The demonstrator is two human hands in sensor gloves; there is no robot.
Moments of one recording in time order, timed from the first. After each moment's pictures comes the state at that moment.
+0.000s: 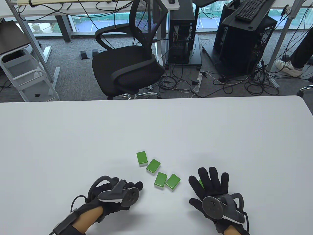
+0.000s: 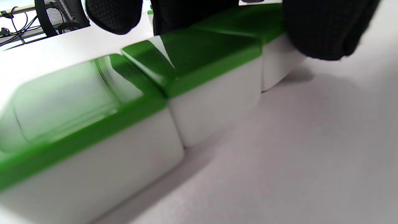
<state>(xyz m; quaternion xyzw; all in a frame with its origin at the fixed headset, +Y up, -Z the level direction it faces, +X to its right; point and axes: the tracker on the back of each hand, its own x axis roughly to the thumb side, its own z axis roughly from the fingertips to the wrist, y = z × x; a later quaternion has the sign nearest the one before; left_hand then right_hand) -0.161 -0.756 -0.271 -0.14 -0.34 -0.15 0.92 0.170 -0.743 -0.222 0.19 -0.03 0.98 0.06</state>
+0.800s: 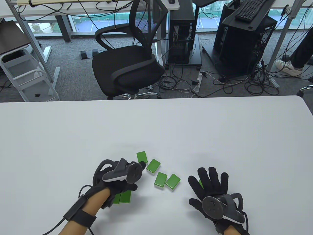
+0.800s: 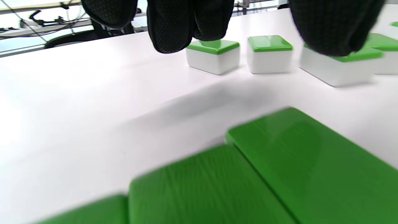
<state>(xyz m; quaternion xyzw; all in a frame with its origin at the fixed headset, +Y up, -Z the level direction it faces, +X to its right) -0.145 -0.723 -0.339 -0.14 -0.23 -0.09 0.96 0.169 -0.744 -0.222 0.19 -0.03 0.98 0.06</state>
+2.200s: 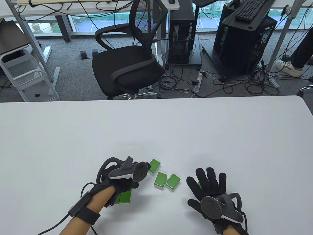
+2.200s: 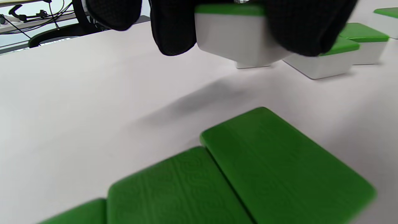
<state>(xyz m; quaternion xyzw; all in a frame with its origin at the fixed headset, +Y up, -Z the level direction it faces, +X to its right) -0.135 -0.720 -0.316 -0.17 -0.28 -0.11 0.94 0.166 -0.751 -0.224 0.20 -0.02 0.98 0.06</state>
